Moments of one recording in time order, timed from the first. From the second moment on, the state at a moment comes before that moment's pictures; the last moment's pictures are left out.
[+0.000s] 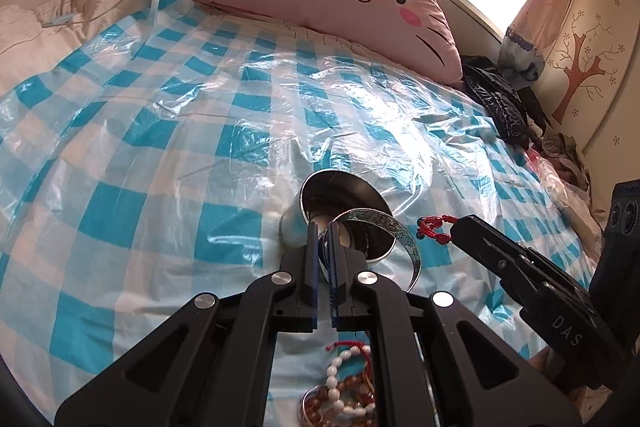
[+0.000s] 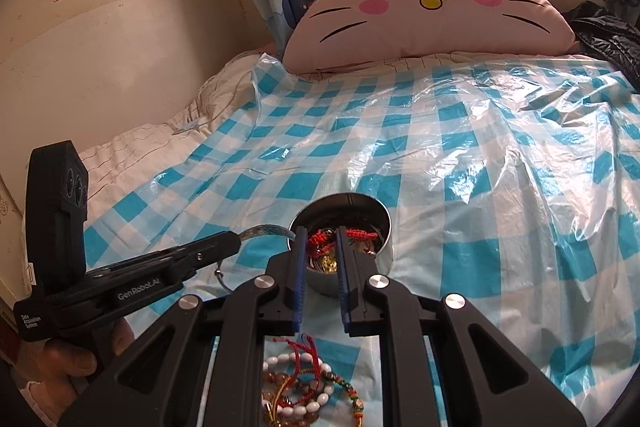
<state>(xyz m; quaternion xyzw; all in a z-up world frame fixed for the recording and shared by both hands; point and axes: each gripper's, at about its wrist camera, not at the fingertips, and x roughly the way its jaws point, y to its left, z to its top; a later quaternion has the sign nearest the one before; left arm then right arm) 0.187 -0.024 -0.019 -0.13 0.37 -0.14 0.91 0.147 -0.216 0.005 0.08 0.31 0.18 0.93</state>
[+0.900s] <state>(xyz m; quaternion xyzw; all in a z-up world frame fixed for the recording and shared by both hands) 0.099 0.004 -0.042 -0.09 0.38 -0.03 0.92 0.084 -0.245 -0.032 0.14 0.36 0.06 0.92</state>
